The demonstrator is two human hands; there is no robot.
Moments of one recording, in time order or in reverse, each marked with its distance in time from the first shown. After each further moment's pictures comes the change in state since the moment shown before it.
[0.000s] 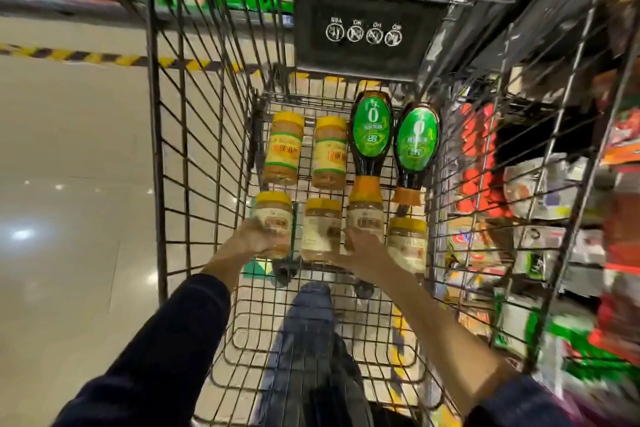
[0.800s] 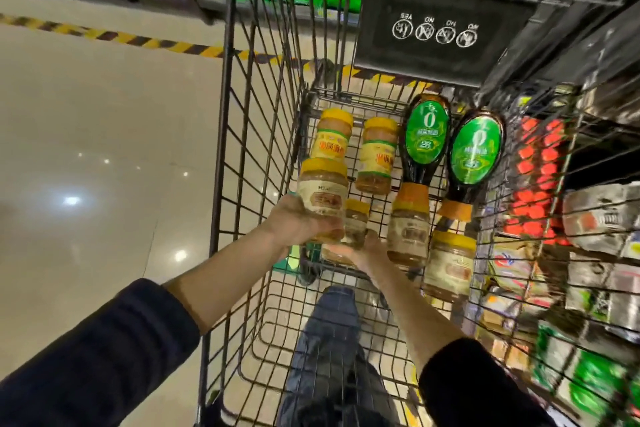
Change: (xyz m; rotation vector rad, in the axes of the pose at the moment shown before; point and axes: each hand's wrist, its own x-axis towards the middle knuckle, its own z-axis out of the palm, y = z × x) left_hand -0.064 0.041 -0.021 -0.266 -0.051 0.165; right_hand 0.067 -0.015 0.060 0.417 -0.006 0.265
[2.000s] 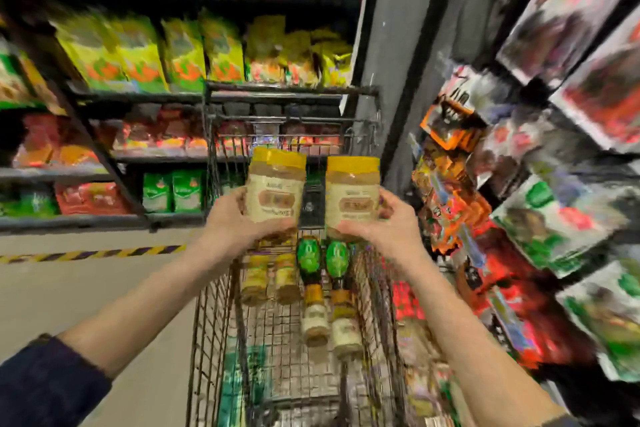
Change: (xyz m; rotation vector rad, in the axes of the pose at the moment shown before) left_hand -0.316 0.123 0.015 0.105 0.130 0.884; right_hand -0.387 -0.051 -0.184 0.426 0.669 -0.840
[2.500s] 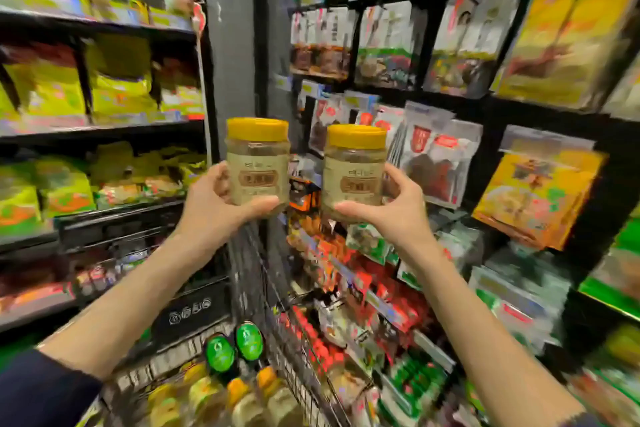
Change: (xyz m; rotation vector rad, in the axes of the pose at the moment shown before) left_hand -0.053 0.149 0.006 -0.189 -0.334 0.688; right_hand -0.177 -0.156 -0.106 -0.078 0.614 -0.452
